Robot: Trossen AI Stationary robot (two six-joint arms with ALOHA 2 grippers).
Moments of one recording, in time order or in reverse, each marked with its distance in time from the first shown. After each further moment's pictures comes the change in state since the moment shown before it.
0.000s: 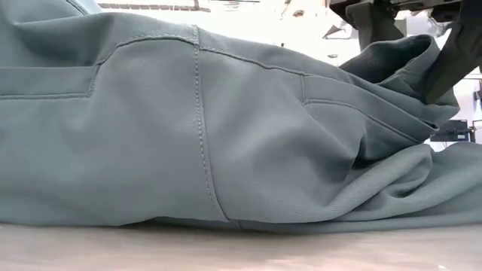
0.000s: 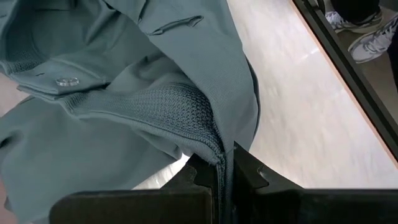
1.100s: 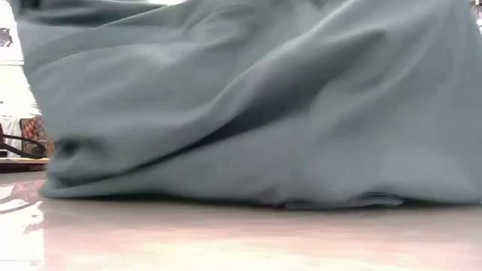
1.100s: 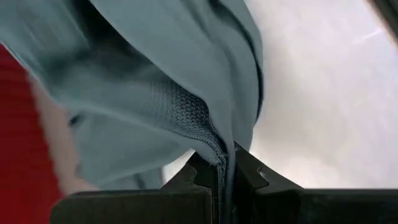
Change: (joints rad) left arm -0.001 0.000 0.068 -0.172 -0.175 -0.018; right arm -0.016 -0.295 0.468 -0.499 0.068 0.368
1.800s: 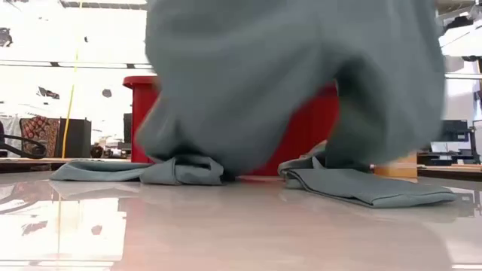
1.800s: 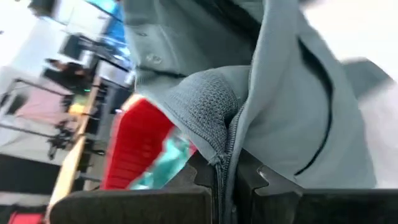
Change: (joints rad) left arm 0.039 -0.001 0.536 -0.091 -0.639 0.424; right arm 0.298 -0.142 -0.036 -0.005 1.108 0.135
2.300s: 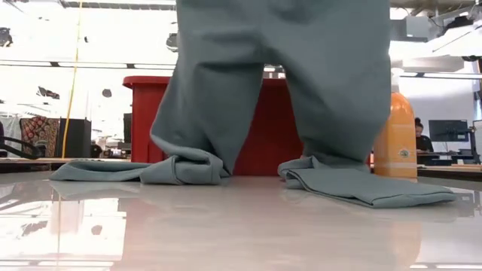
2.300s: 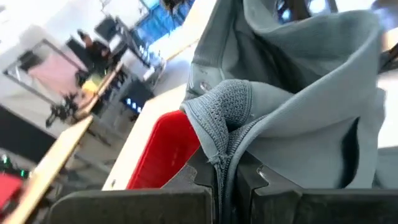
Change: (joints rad) left arm 0.408 -0.001 0.342 0.035 0.268 0.157; right arm -0.283 -0.016 0.074 0.288 -0.113 -0.465
